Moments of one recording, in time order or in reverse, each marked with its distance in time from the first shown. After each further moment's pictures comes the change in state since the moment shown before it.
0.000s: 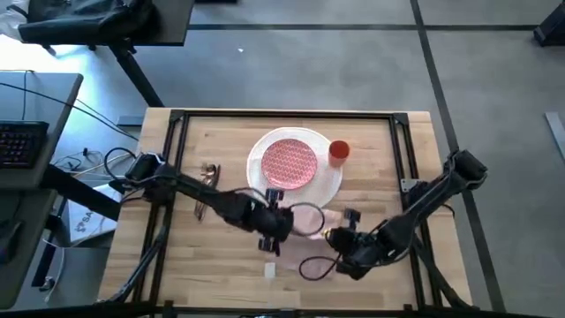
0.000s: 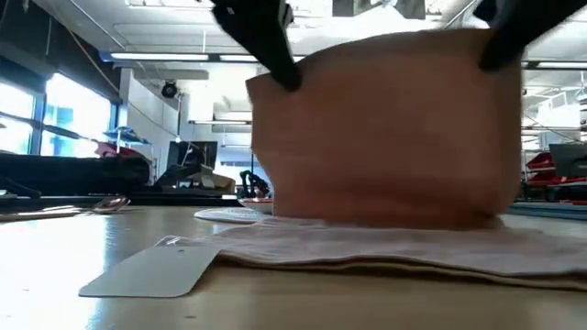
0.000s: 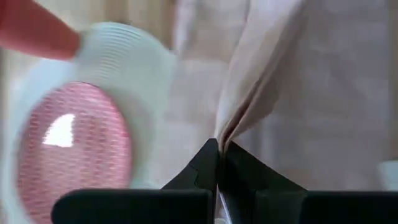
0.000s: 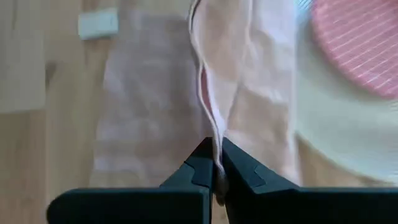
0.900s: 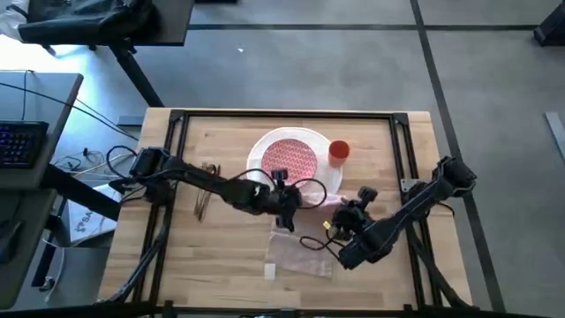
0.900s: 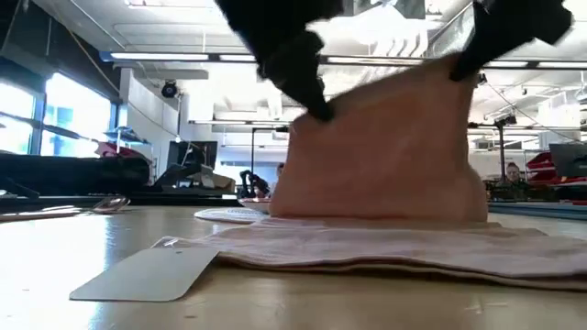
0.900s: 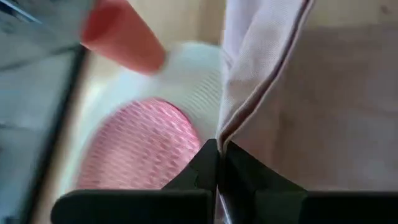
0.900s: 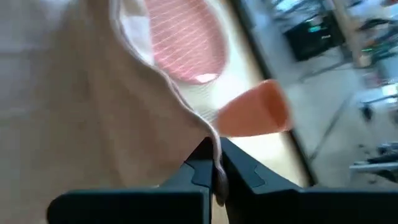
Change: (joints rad) left arm 0.162 0.001 -0.157 0.332 -0.148 0.107; right arm -0.046 0.090 0.113 -0.563 0.347 0.260
